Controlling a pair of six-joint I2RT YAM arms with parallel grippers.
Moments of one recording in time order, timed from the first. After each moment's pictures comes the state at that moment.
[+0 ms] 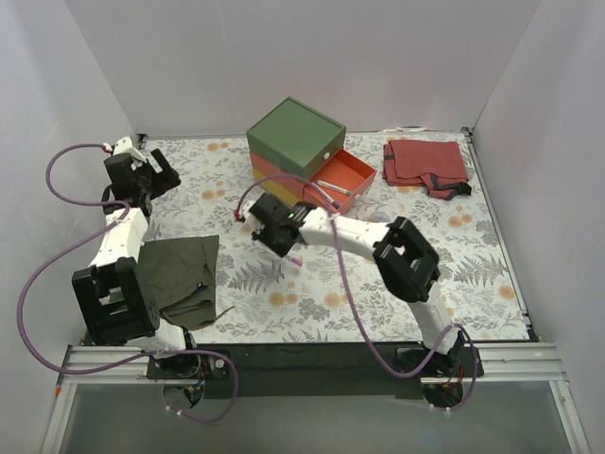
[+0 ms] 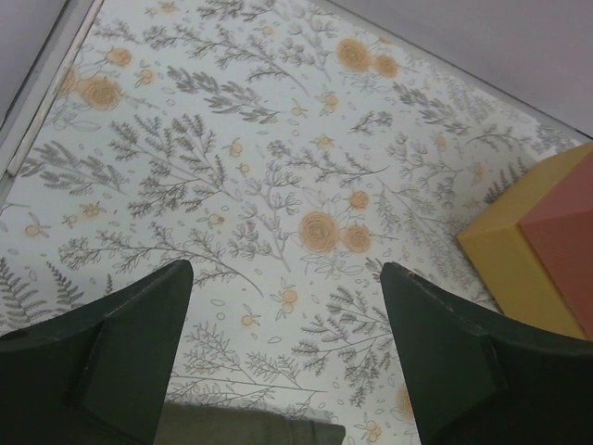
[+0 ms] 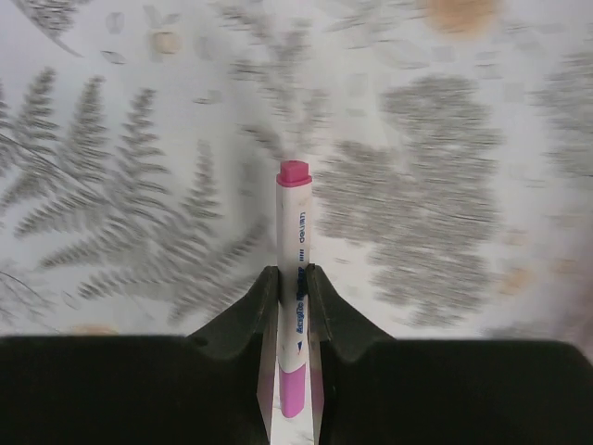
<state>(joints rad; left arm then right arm) 0.27 1.48 1.04 -0.02 0.14 -0.28 1.05 2.14 1.68 -0.60 0.07 -0.02</state>
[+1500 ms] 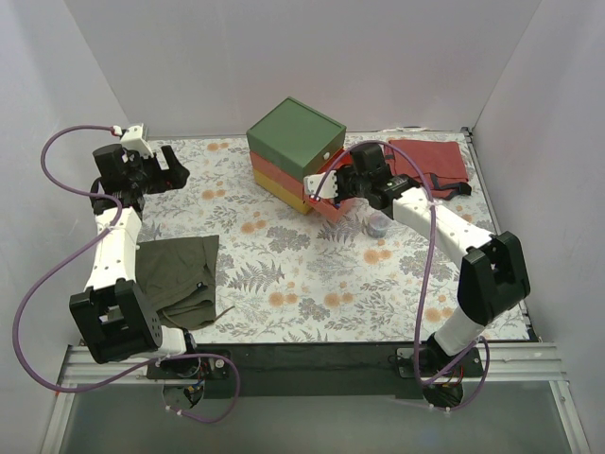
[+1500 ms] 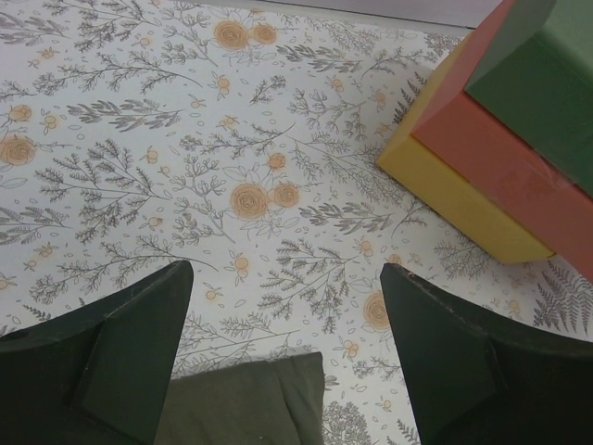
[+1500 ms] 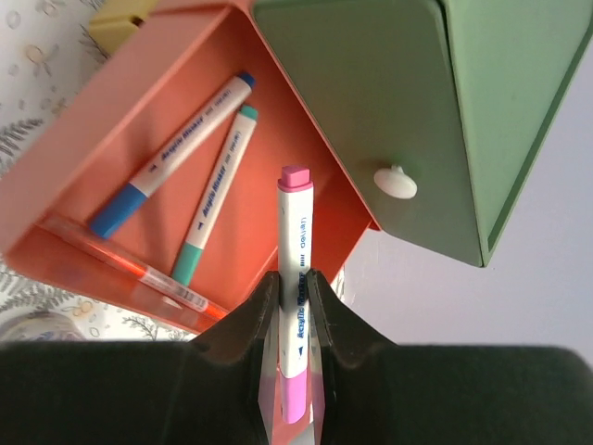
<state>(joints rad) 0.27 1.37 1.17 -0.25 0.44 -0.06 0.58 1.62 1.31 -0.32 -0.13 -1.30</state>
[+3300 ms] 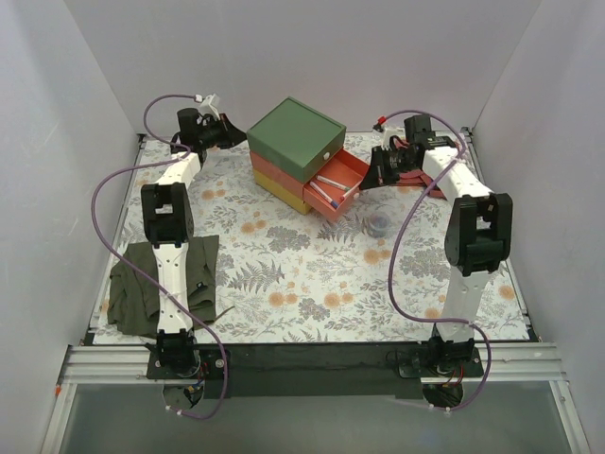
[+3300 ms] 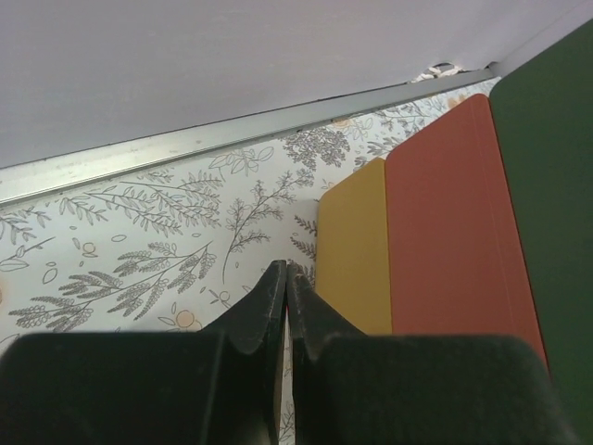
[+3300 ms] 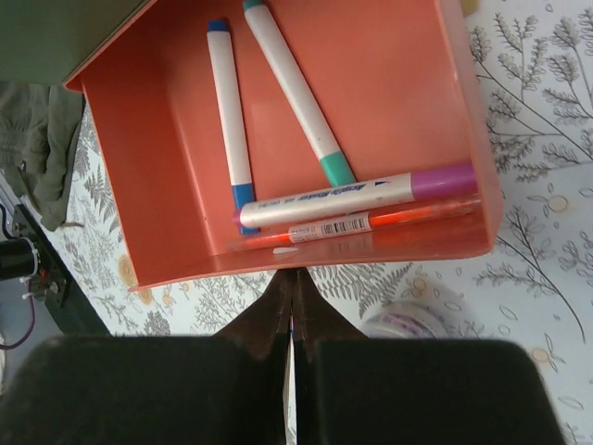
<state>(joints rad) 0.01 2.55 2.14 0.10 0.74 -0.37 0.14 1.97 1.68 -0.72 -0.77 -0.05</state>
